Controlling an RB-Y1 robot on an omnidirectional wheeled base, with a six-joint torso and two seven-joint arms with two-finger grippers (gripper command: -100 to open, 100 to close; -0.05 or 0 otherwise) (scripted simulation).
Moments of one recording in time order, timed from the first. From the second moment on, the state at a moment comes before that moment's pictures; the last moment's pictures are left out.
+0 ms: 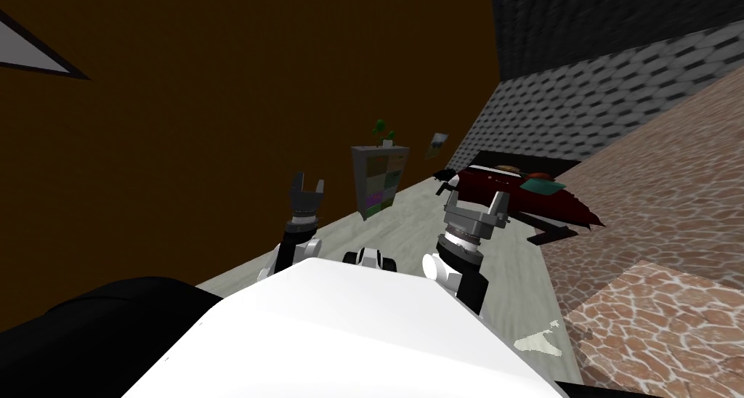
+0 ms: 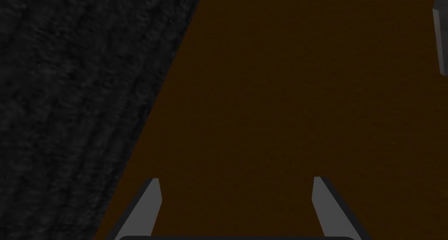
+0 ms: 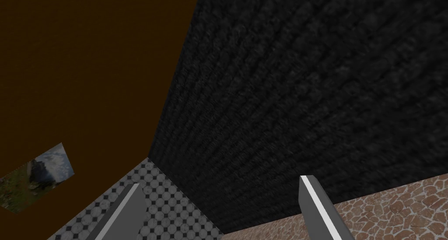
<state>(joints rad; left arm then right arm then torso) 0.52 0.03 0.00 -2.38 -0.10 -0.52 0.16 0.50 0.05 -0.01 -2.39 -0.12 -0.56 -0.16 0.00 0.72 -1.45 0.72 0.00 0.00</state>
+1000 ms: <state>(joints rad) 0.46 0.14 0.05 -2.19 -0.07 -0.50 0.14 0.50 0.05 -0.01 -2.39 -0.12 -0.56 -0.16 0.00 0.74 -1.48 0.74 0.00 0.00</state>
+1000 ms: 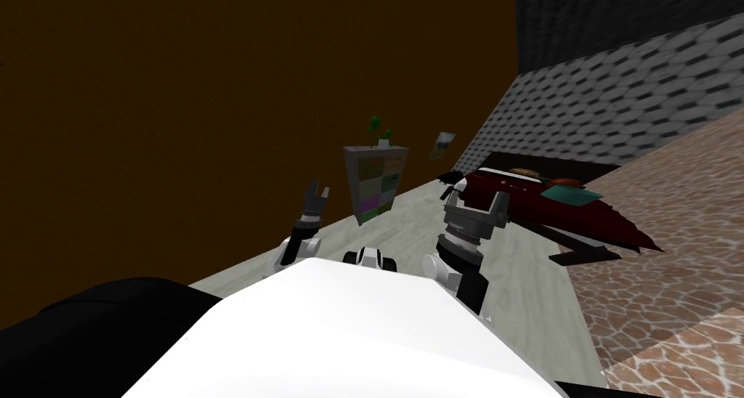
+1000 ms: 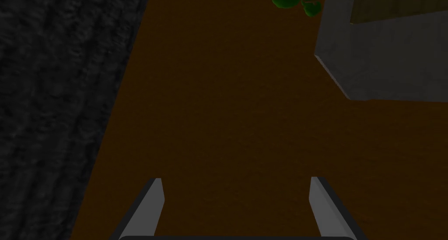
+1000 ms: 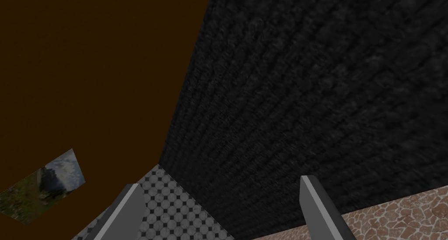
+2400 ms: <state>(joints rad) 0.35 0.16 0.15 -1.87 0.00 -0.46 0.13 0.50 0.05 -0.01 -2.39 -0.12 -0.56 -0.16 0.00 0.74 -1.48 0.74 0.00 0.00</state>
